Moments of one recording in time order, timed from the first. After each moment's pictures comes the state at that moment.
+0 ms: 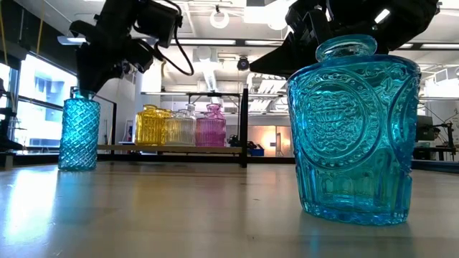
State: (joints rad) left arm 0.26 1.50 1.19 -1.50 0.01 -0.04; right arm -0.01 1.44 0.60 0.61 -0.03 -0.06
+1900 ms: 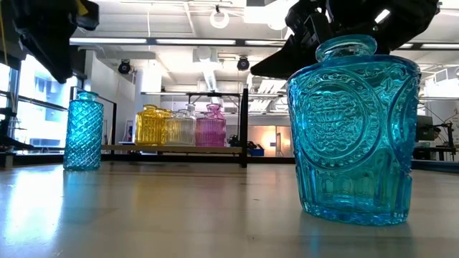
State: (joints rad) left arm -0.35 0.98 0.89 -1.27 -0.37 -1.07; right arm -0.01 1.44 0.60 0.58 -0.03 -0.08
